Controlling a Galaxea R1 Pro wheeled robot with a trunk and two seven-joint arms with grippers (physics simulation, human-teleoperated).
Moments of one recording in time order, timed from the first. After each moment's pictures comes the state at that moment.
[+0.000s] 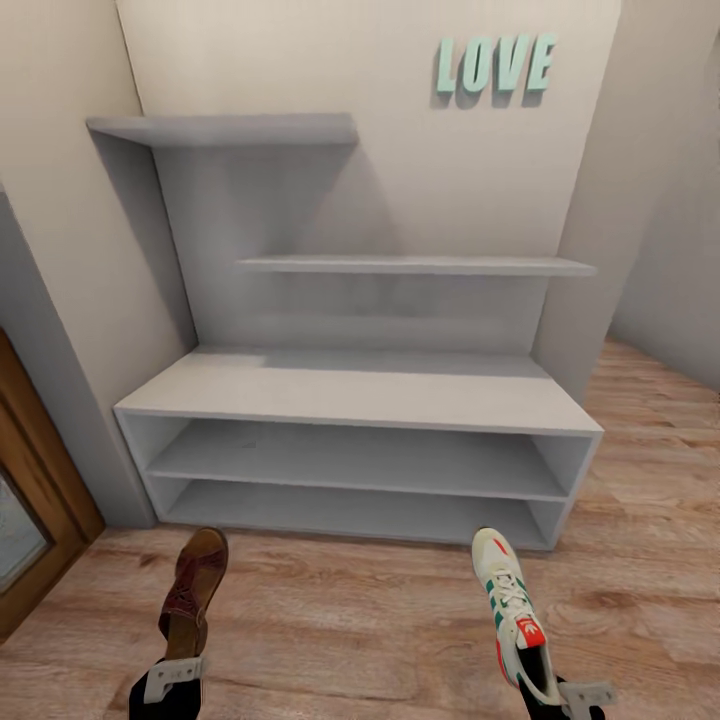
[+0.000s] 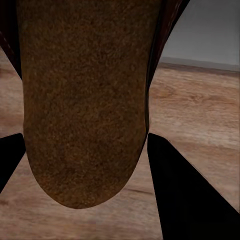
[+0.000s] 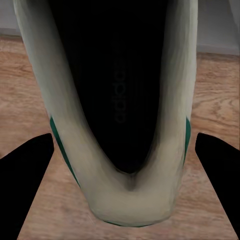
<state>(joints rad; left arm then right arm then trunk) -0.12 0.16 -0.09 -0.69 0.26 -0.33 -0.03 -0.18 -0.10 -0.40 -0.50 0.22 -0.41 0.33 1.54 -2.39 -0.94</state>
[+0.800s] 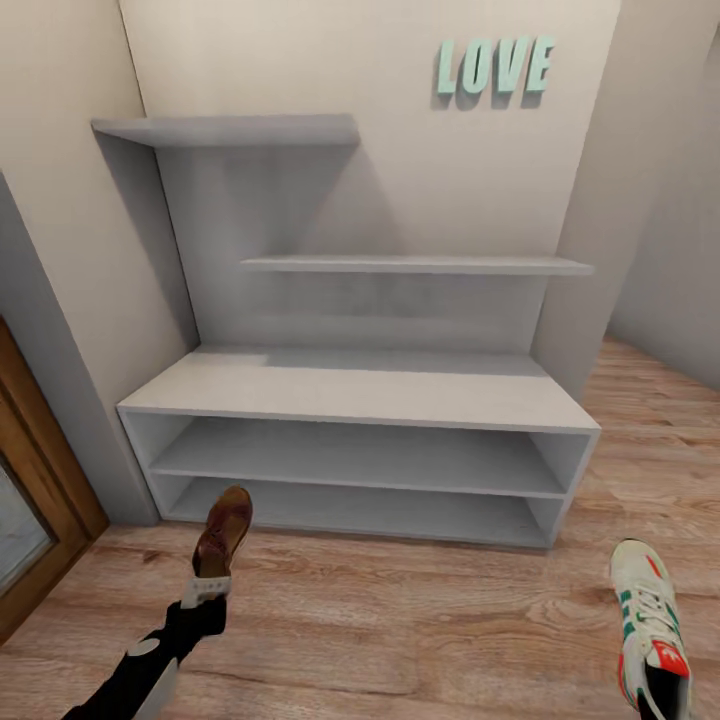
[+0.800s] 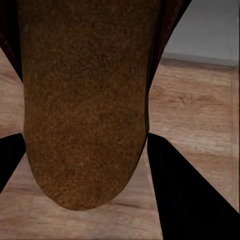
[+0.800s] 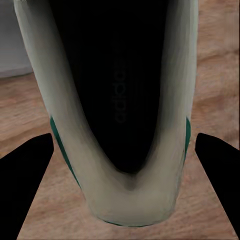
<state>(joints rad) -0.36 0.16 -0.11 -0.70 0.24 0.08 -0.05 -0.18 -0.18 -0.88 -0.51 0.21 -0.41 0.32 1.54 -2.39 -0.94</state>
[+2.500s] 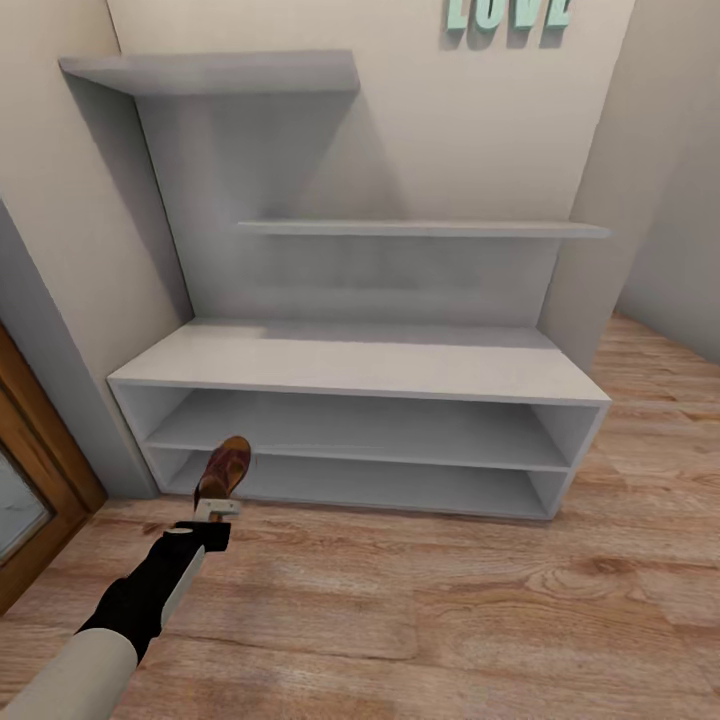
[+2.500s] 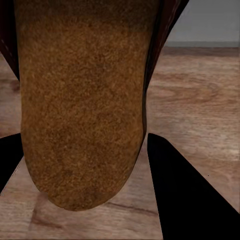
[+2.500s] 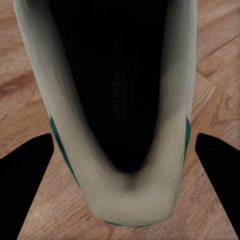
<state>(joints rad) -0.61 0.14 -0.10 -0.77 0.07 0.48 0.12 -0.18 -0.35 -1.20 -0.71 0.21 -0.06 0.33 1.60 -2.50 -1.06</state>
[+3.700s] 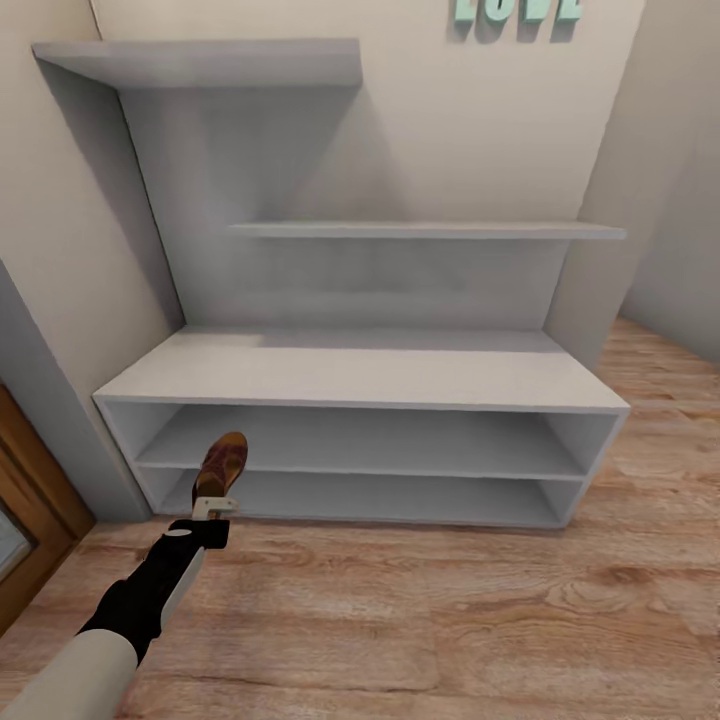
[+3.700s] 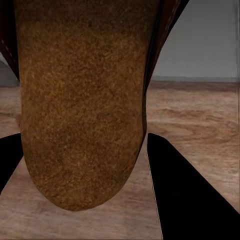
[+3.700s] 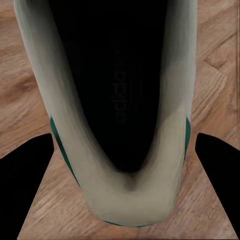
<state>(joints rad) -0.61 0.13 -0.09 -0.76 0.08 0.43 0.14 -0.18 -0.34 -1.20 -0.71 0.22 -0.07 0.33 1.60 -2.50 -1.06</state>
